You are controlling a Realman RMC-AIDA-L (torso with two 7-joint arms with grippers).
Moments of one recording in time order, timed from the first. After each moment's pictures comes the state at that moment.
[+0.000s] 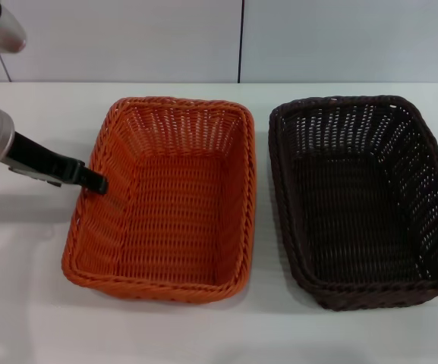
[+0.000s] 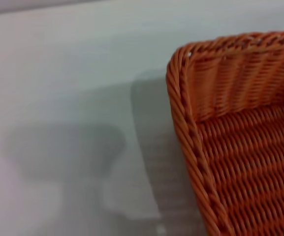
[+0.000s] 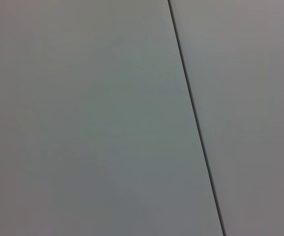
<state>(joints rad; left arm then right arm) -0.68 -2.06 1.00 1.20 2.72 1.51 -2.70 0.67 2.07 -0.64 -0.11 2.71 1.19 -2.85</state>
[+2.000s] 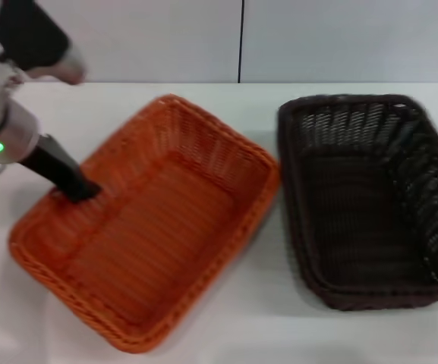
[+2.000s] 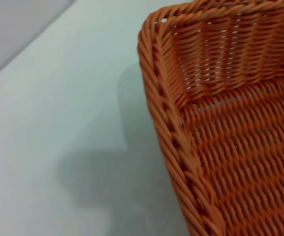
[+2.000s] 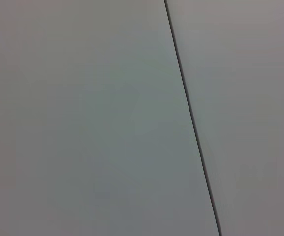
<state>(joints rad) -0.73 -2.06 1.12 1.18 2.76 1.49 -2.21 0.67 2.07 -0.63 -0.11 2.71 1.15 -2.85</state>
